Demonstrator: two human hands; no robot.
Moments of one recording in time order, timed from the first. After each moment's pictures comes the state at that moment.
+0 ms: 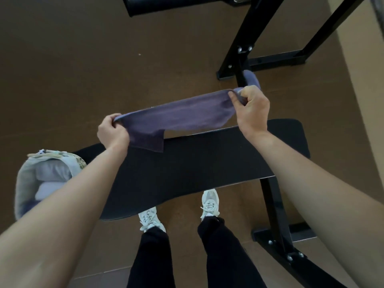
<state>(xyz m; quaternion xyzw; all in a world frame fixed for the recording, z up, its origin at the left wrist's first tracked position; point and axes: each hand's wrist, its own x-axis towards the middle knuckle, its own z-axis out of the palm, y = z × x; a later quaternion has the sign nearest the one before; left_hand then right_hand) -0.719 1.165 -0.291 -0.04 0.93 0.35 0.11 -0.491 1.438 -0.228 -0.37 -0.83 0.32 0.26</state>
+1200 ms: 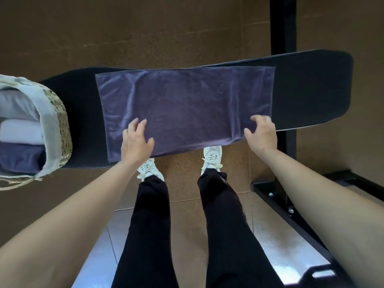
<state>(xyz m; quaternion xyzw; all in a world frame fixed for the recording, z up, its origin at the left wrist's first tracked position) -0.564 1.032 -0.430 0.17 0.91 0.07 0.37 -0.325 1.326 -0.430 -0.52 -0.79 0.28 -0.18</state>
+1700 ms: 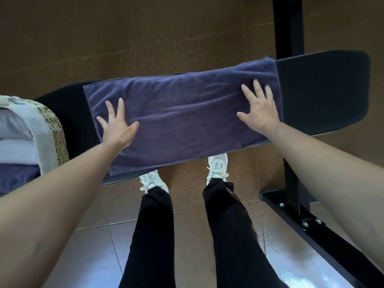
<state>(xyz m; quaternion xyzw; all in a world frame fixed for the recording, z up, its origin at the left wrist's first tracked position) -0.661 1.063 -0.462 0.10 0.91 0.02 0.41 -0.402 1.389 -0.468 -0.39 -0.85 0.23 -0.26</state>
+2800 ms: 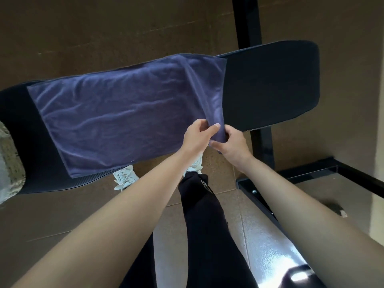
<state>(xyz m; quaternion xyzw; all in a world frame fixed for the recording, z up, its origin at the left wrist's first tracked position) -0.418 1.265 -0.424 -0.05 0.69 0.40 0.60 -0.305 1.341 -0.406 -0.53 -0.60 0.59 -0.11</state>
